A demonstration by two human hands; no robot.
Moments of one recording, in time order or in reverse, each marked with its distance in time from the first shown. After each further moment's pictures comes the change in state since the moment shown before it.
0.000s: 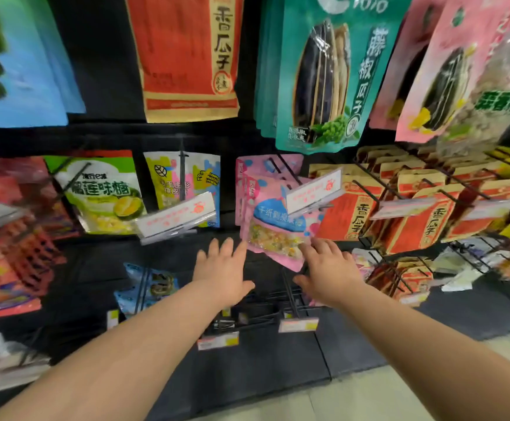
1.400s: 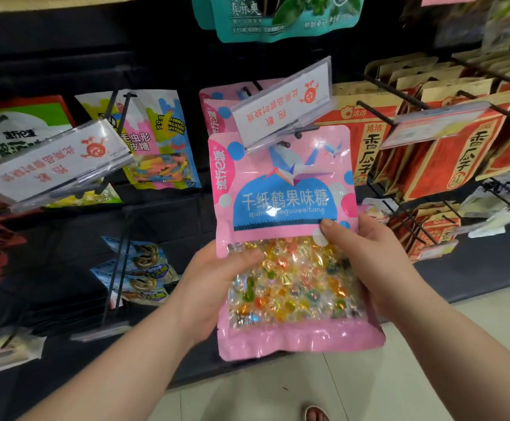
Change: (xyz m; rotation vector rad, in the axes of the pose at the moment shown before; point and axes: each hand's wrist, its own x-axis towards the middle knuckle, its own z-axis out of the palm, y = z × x) left_hand -0.034 0.048 0.030 -1.736 -0.084 -0.139; right_hand -0.026 0.044 0.038 1.651 0.111 0.307
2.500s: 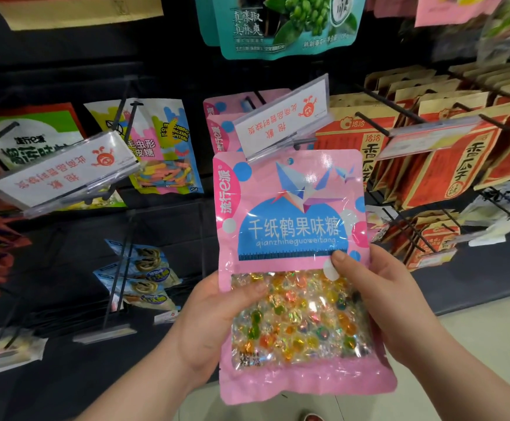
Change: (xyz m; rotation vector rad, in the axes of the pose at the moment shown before) left_hand -0.032 -0.010 0.006 -0.020 -0.033 -0.030; right_hand -0.033 0.004 -0.013 0.056 -0.061 0.015
